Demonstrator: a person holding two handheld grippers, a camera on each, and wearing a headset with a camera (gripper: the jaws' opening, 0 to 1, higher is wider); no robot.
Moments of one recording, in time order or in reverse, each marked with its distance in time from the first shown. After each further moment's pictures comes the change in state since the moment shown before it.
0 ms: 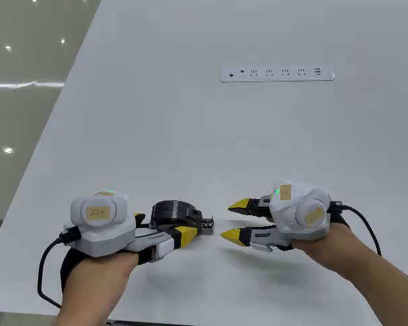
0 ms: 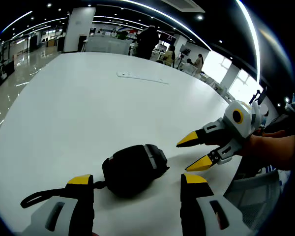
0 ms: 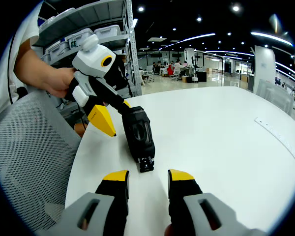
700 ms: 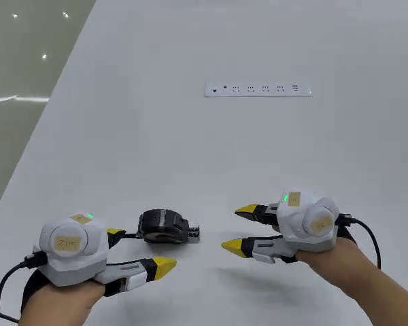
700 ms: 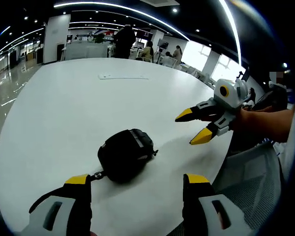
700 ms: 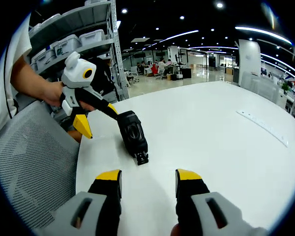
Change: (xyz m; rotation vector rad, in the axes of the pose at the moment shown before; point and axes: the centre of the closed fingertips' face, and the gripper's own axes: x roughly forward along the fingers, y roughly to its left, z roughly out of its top) left arm -0.024 -0.006 -0.017 0.162 0.011 -0.103; right arm -0.040 -0.004 -0.001 0.103 0.003 -0.113
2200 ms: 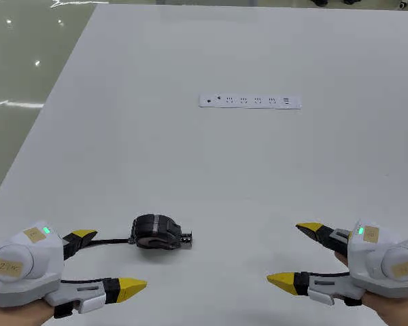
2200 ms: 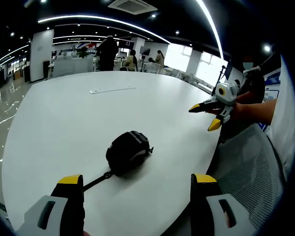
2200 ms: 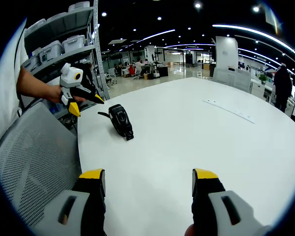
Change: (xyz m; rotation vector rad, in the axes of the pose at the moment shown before) left arm -0.040 0.005 0.002 0.134 -0.092 -0.081; right arm -0.102 -0.006 -0.039 0.083 0.005 -0.189
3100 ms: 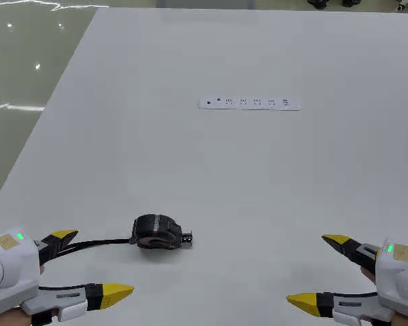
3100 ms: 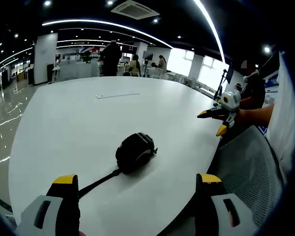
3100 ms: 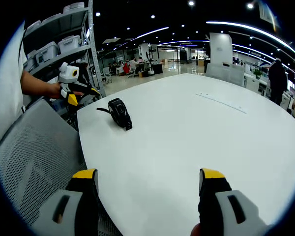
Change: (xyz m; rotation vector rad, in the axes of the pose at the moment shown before) left arm -0.026 0.011 0.003 -0.010 -0.044 0.034; right arm -0.031 0.002 -0.024 0.037 0.023 -0.034
